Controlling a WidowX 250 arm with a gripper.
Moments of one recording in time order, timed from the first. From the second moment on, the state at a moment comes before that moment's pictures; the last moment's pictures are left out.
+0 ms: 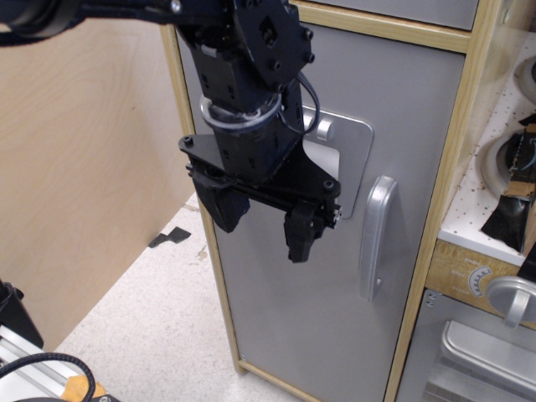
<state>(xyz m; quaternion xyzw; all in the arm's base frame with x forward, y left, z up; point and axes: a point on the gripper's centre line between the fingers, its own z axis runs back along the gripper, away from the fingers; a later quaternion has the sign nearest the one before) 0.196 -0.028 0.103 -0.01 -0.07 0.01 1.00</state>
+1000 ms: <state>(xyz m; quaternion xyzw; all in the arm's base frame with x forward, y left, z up) 0.291 -0.044 0.030 -0.02 -0.09 -0.03 1.00</state>
